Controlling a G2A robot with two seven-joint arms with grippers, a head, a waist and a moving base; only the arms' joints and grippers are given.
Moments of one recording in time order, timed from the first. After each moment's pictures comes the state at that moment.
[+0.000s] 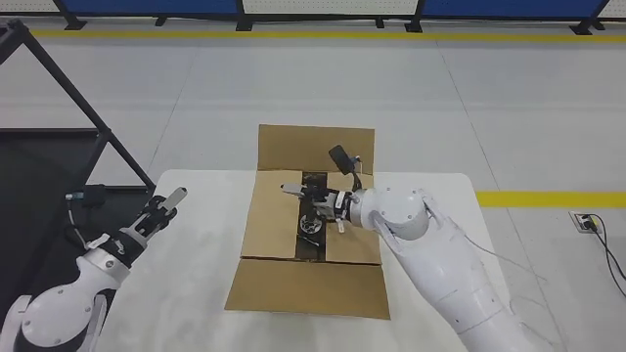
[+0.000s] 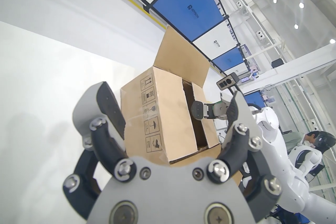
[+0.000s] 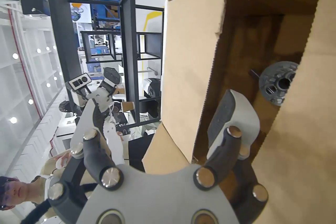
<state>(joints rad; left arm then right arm) 1.16 -1.05 -1.72 -1.69 0.12 -0.15 -0.55 -0.41 -1.47 0.95 -1.01 0.04 0.18 0.81</state>
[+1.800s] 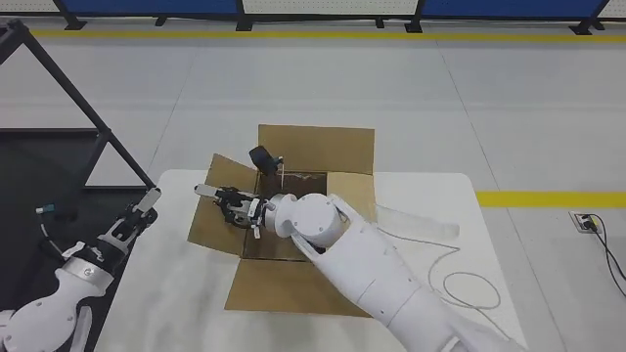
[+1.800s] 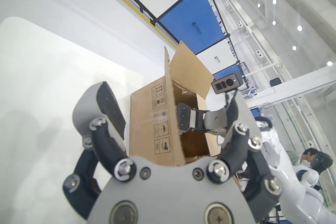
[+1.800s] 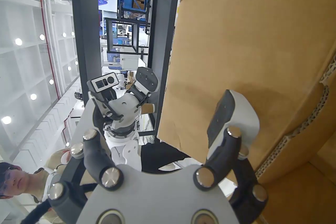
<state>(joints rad) 1.22 -1.04 -1.78 -1.69 0.03 -0.14 -0.46 -0.21 -1.78 0.62 -0.63 0.32 -0.06 0.52</state>
